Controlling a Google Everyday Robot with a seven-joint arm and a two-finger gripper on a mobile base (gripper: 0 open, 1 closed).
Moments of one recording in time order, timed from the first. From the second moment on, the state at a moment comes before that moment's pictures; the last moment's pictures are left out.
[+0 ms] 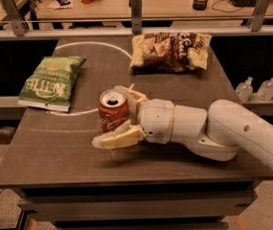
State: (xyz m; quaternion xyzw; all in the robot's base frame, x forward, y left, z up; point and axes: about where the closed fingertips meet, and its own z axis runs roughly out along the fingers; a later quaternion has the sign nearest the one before) arm 0.457 0.059 0.877 -0.44 0.55 0.45 0.55
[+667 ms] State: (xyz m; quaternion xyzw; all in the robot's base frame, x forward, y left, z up) arm 0.464 0.052 0.878 -0.46 0.55 0.44 0.55
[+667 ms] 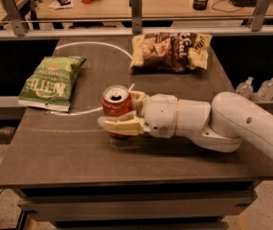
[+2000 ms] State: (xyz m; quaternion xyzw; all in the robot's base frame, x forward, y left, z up) arm 0.492 -0.020 0.954 -0.60 0.61 0.31 0.42
